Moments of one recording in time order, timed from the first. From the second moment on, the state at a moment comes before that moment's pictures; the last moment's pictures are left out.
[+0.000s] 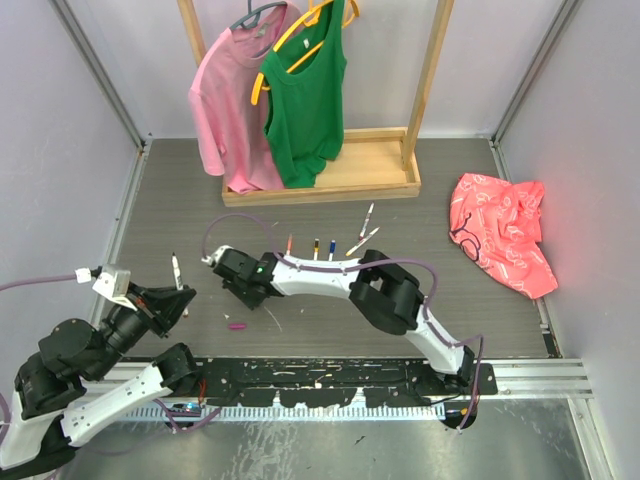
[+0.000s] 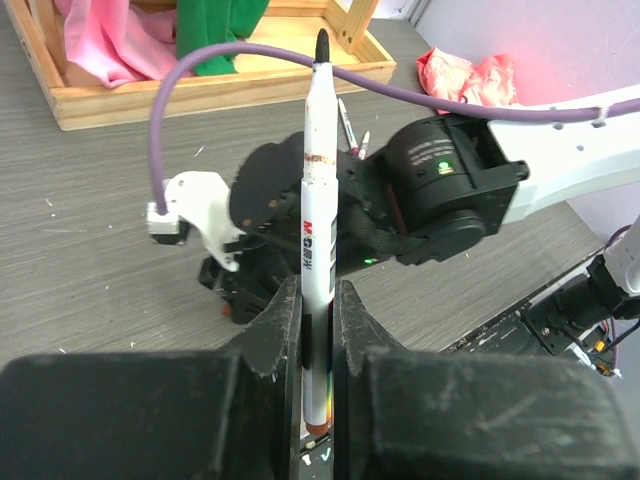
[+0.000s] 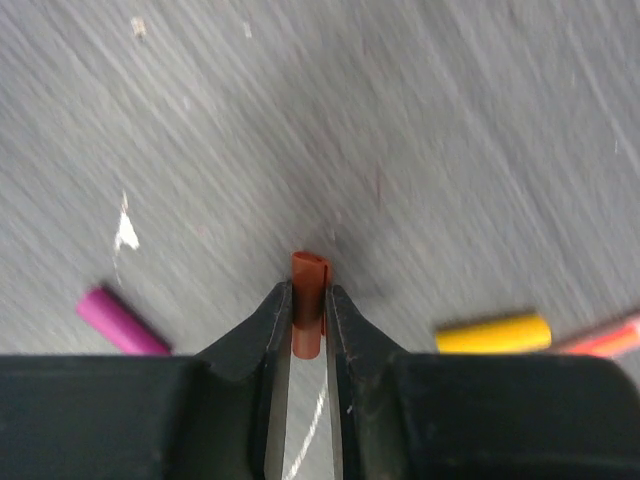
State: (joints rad) left arm -1.01 0.05 0.87 -0.90 -0.42 -0.40; right arm 1.20 2.27 1.79 -0.54 0.14 0.22
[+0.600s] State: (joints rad) left arm -1.01 0.45 0.84 -0.84 -0.34 -0.41; right arm 1.17 1.51 0.97 -0.47 0.28 0.49
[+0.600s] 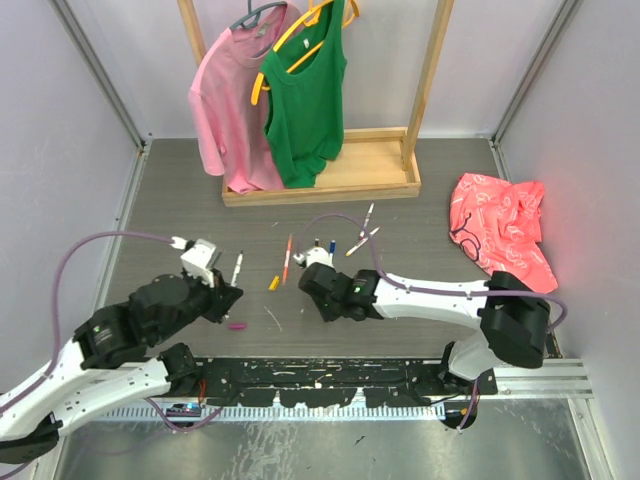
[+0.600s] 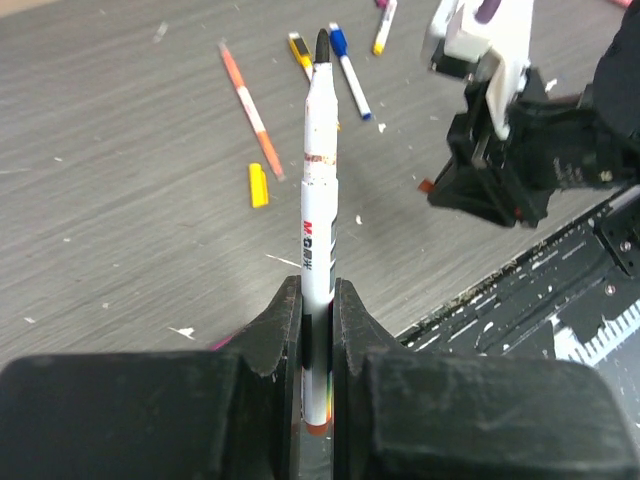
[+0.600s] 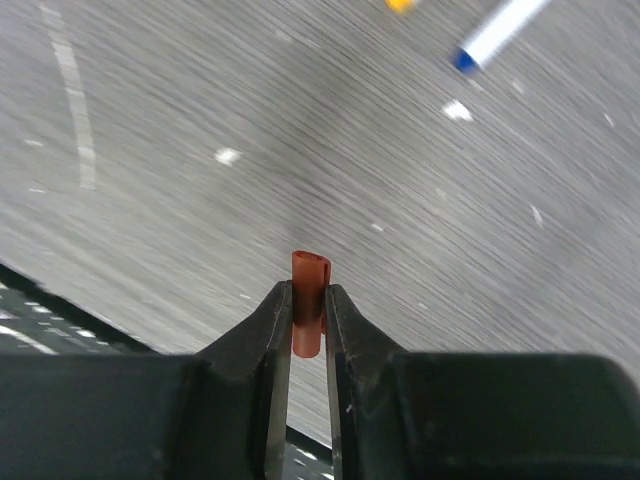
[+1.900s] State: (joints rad) left arm -1.01 0.57 0.76 -0.68 -0.22 -0.48; right arm 0.96 1.52 0.81 -0.56 0.12 0.56
